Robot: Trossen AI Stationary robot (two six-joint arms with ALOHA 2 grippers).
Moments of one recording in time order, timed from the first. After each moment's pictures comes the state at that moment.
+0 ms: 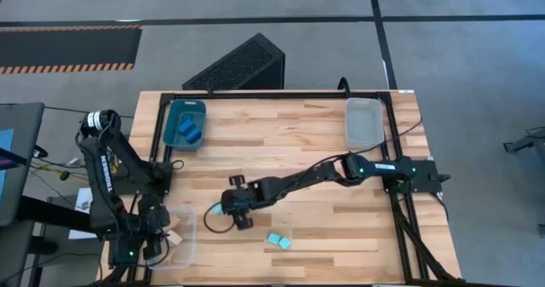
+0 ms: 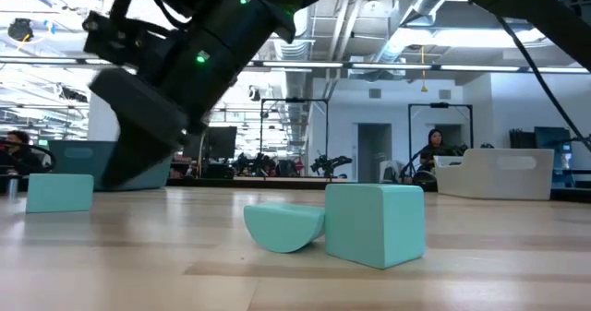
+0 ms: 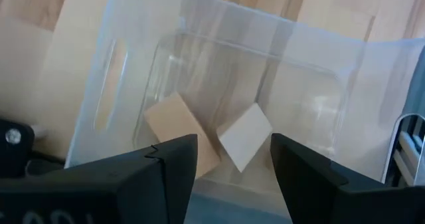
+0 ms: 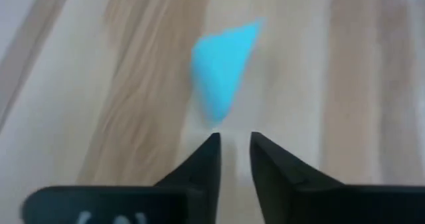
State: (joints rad) left arm -1.37 1.28 0.83 -1.03 -0.35 -1.70; right arm 0.20 2.55 2.18 -0.50 0.13 -0.09
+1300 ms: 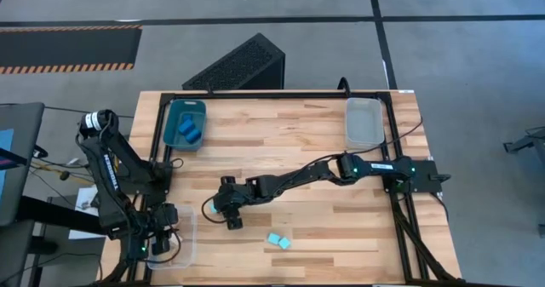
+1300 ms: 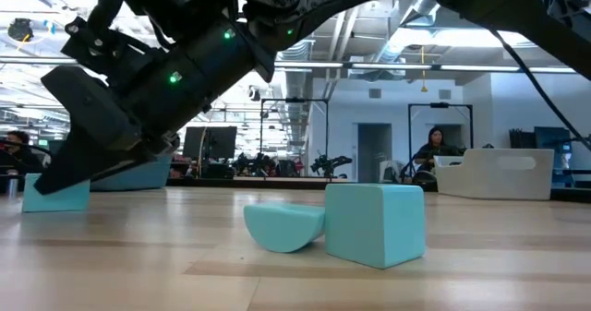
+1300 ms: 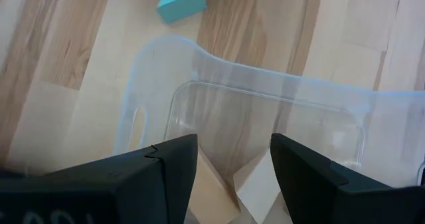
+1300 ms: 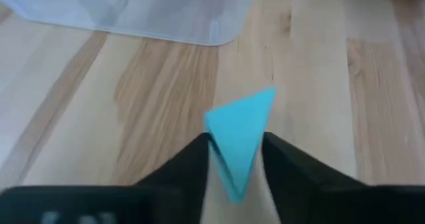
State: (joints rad) left arm -1.26 1.28 0.83 -1.04 -0.41 -1.52; right arm 0.17 2.62 2.18 -0.23 -0.01 -0.04
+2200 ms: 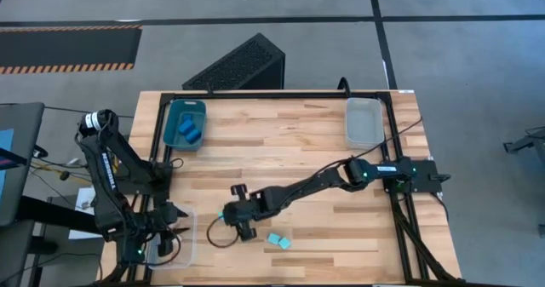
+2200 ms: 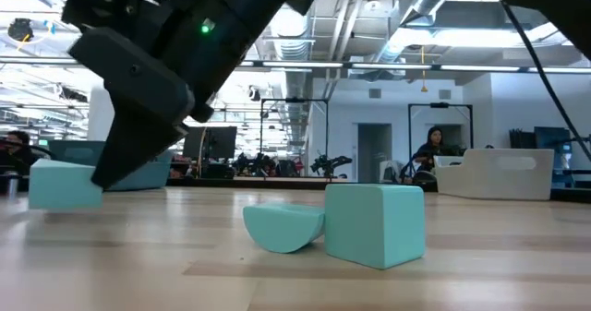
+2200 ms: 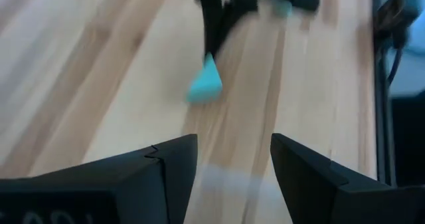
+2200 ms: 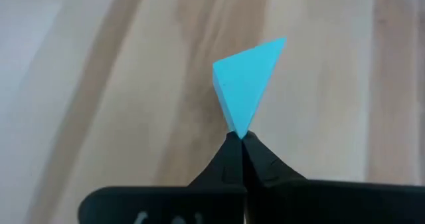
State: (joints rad) left arm -1.26 1.28 0.90 -1.03 -0.73 -1.53; right arm 0.28 2.54 2.18 -0.55 0.16 -0.06
